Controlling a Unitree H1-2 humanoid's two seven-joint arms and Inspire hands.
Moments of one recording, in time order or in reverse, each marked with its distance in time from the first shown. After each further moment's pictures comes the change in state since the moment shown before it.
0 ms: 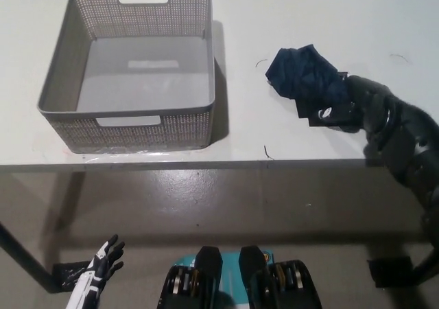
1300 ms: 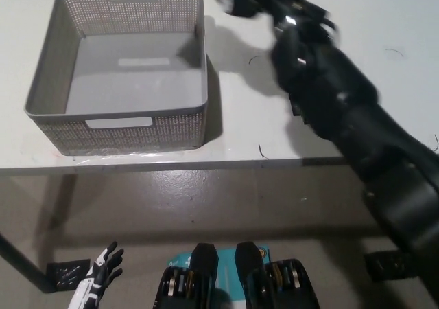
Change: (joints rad) left_arm 0.022 0.000 0.000 -0.008 0.004 -0.004 0.000; right_arm -0.250 0.222 -0.052 -0.265 -0.073 -0.218 -0.383
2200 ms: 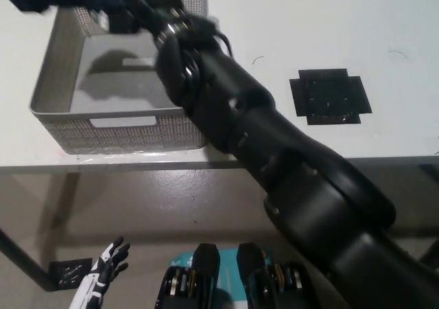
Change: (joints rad) left_arm -0.001 0.016 -0.015 -0.056 0.005 0.001 -0.032; right_arm -0.093 0.232 -0.062 0.274 0.009 0.011 0.025
